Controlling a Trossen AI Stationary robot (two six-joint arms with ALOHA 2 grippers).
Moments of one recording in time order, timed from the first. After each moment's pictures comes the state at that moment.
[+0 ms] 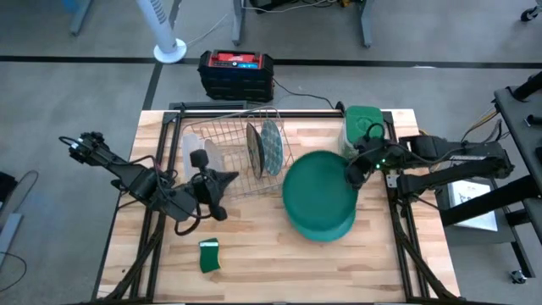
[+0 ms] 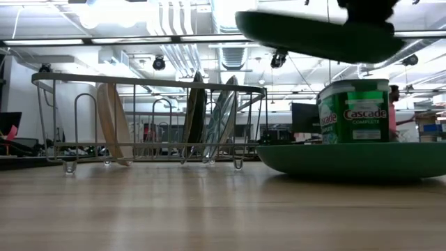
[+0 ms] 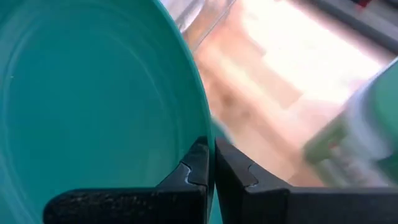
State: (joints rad) left arm -0.54 1.22 1.24 -0.56 -1.05 0.19; right arm 0.02 0.91 0.99 -0.95 0.31 0.62
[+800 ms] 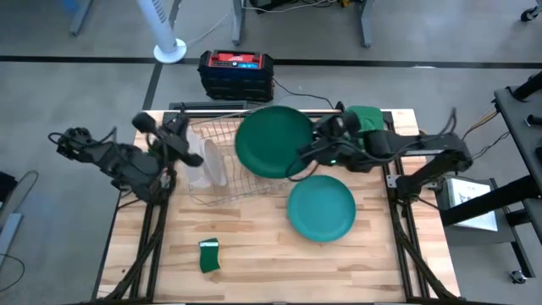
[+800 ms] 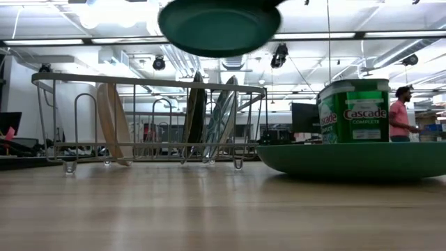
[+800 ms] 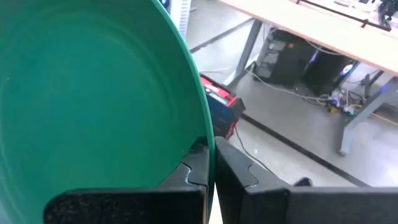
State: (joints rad) left arm -0.43 0.97 1.25 -0.53 -1.56 0.54; right arm 0.11 1.54 1.66 -0.95 0.97 0.57
